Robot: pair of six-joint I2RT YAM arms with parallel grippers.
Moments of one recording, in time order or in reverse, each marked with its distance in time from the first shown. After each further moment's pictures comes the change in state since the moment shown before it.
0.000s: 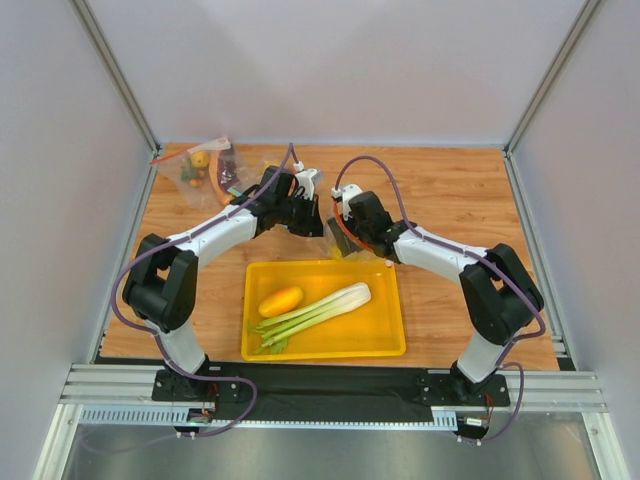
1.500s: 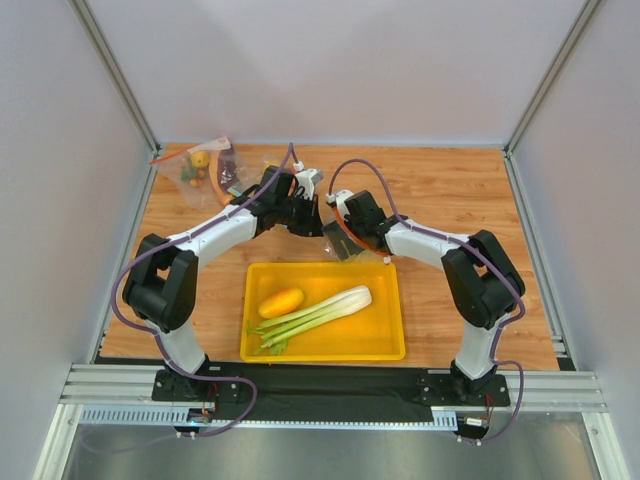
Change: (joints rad) left arm 0.000 0.000 0.000 0.000 -0.004 0.004; right arm -0.032 0.128 0.076 -0.080 -0.099 -0.067
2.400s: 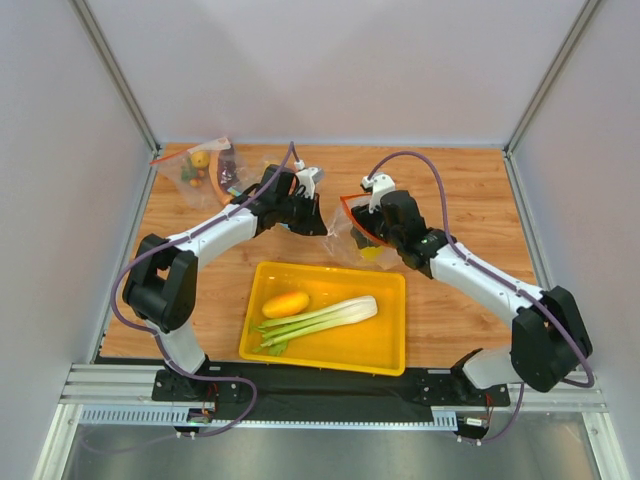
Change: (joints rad) left arm -0.003 0.000 0.011 -0.003 -0.002 0.002; right arm -0.014 -0.440 -0.209 0.100 0.098 0.136
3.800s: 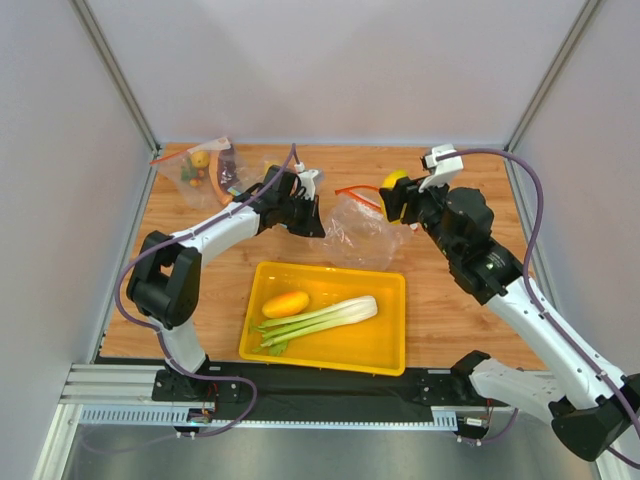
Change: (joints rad) left arm 0.000 0.030 0.025 -0.053 -0.030 0.000; right arm 0.000 -0.399 0.103 -0.032 0.131 -0.002
